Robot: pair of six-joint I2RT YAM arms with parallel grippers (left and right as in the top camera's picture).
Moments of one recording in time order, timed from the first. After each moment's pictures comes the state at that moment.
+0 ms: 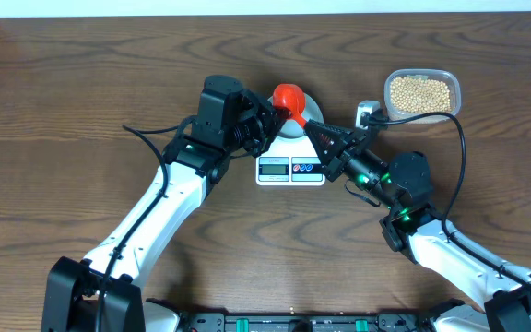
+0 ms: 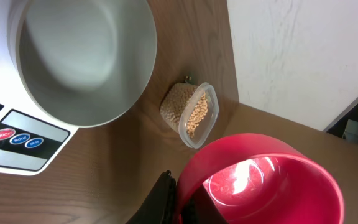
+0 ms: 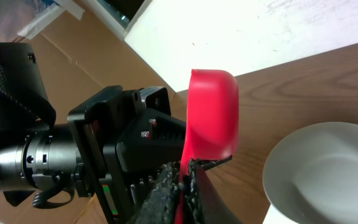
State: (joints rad) left arm -0.38 1.51 1.03 -0.12 0.42 -1.46; right arm 0.45 1.40 0.49 0.93 -0.41 0.74
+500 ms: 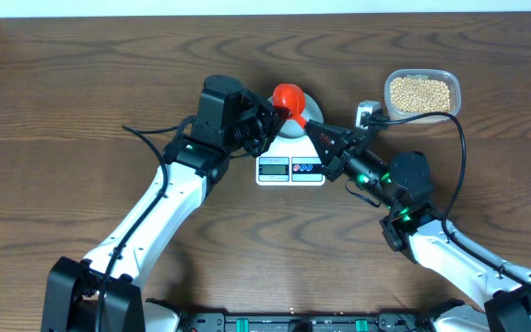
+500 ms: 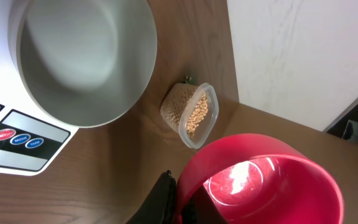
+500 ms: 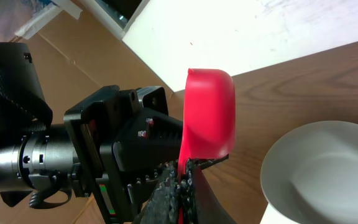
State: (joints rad) left arm -0.38 1.51 1.03 -0.12 0.42 -1.46; right arm 0.45 1.40 0.49 0.93 -0.41 0.74
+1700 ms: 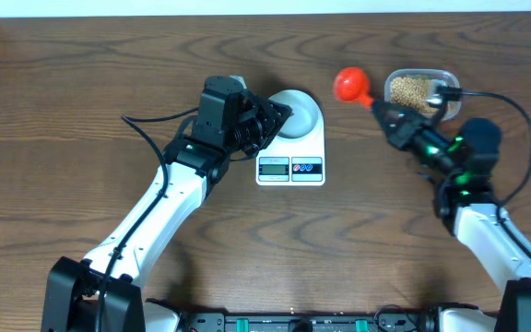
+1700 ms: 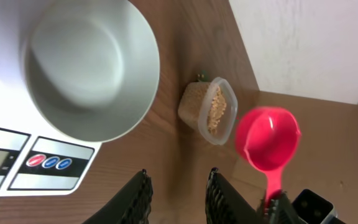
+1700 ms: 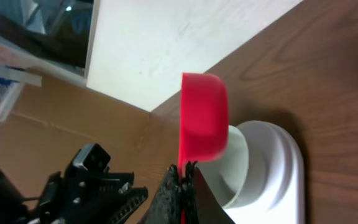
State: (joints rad) left arm -0.38 1.51 1.03 -0.15 0.41 -1.24; right arm -0.02 1.40 0.59 0.66 -0.76 0.93
